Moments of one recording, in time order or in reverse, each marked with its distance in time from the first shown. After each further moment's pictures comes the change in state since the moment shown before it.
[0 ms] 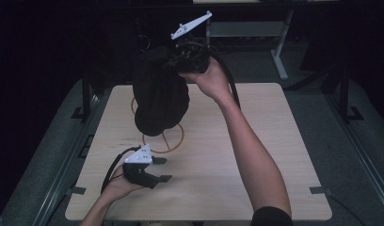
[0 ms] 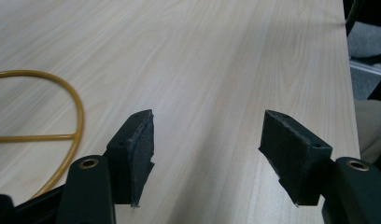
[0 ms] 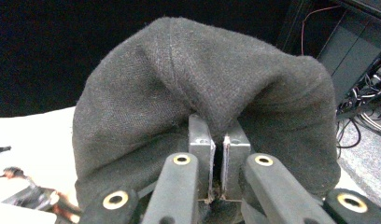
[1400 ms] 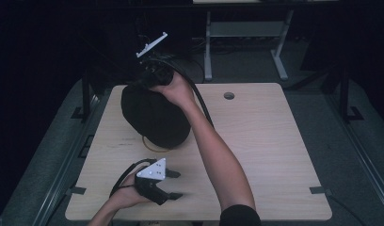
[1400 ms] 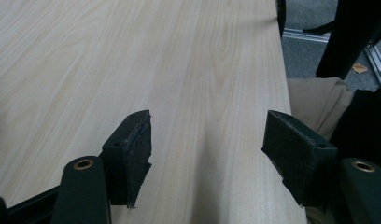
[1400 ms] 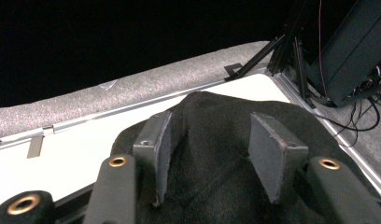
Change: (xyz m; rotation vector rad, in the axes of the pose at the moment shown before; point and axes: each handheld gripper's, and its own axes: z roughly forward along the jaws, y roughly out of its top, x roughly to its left) left arm -0.033 0.010 0.019 0.014 -0.149 0.120; right arm 0.005 -0.002 0.112 0.107 -0.003 0.026
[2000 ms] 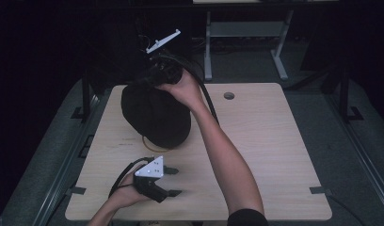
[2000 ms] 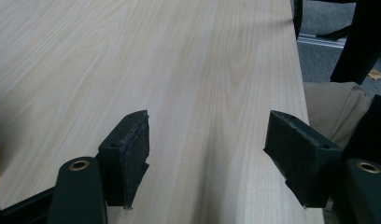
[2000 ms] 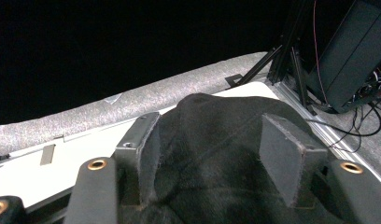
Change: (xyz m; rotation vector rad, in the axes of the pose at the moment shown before) left arm 0.003 -0.003 -0.003 -0.013 0.041 -0.009; right arm -0.005 -0.009 -0.026 -0.065 0.010 0.037
